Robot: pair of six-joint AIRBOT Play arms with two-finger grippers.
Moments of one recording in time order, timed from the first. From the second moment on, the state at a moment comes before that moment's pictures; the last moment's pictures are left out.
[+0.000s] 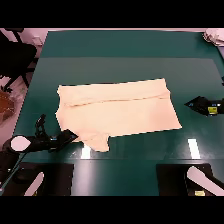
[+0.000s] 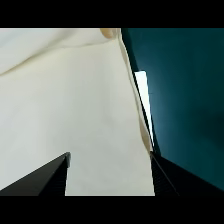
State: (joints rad) left arm -0.07 -0.48 0.21 0.93 -0.99 -1.89; right arm -0.57 -1.09 0.83 -0.89 1.22 1.08
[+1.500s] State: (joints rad) left arm -0.07 -0.48 0.34 0.68 -0.95 -1.72; right arm -0.64 -1.35 0.83 -1.04 1.39 1.10
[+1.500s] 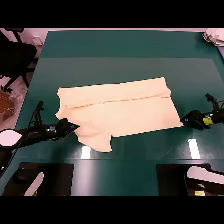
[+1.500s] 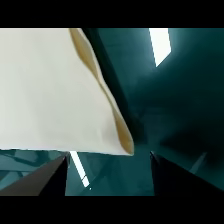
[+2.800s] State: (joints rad) left arm -0.07 -0.48 0.47 0.67 -0.88 -1.67; right arm -0.45 -1.23 0.95 -0.93 1.31 1.05
